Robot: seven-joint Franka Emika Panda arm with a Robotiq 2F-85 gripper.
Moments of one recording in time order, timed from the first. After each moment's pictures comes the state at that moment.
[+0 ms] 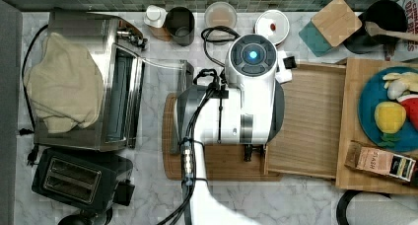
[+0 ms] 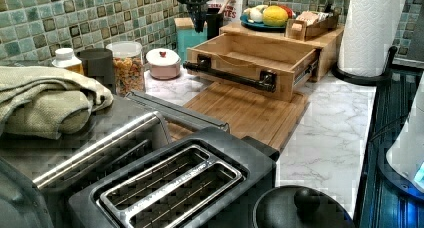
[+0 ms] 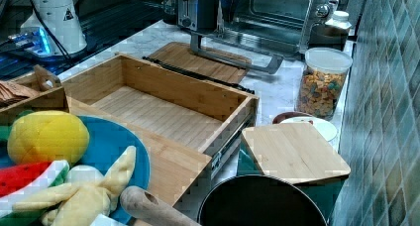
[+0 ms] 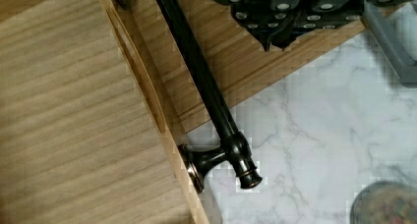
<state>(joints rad) -0.03 0.15 -0.02 -1.91 -0.07 0.43 -0.27</state>
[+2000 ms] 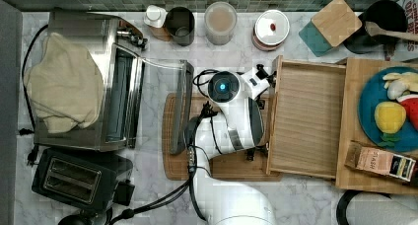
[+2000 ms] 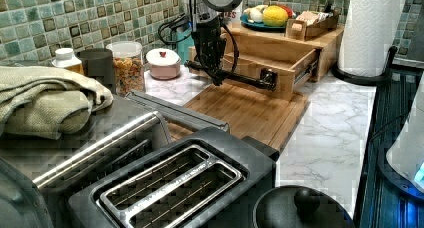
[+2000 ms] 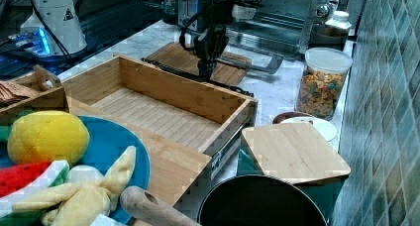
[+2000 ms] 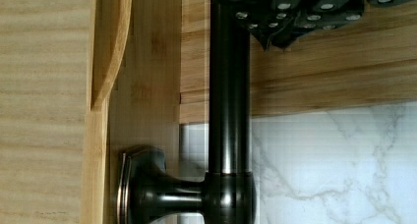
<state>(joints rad) -0.02 0.30 -0.03 -2.17 -0.38 0.81 -0.42</state>
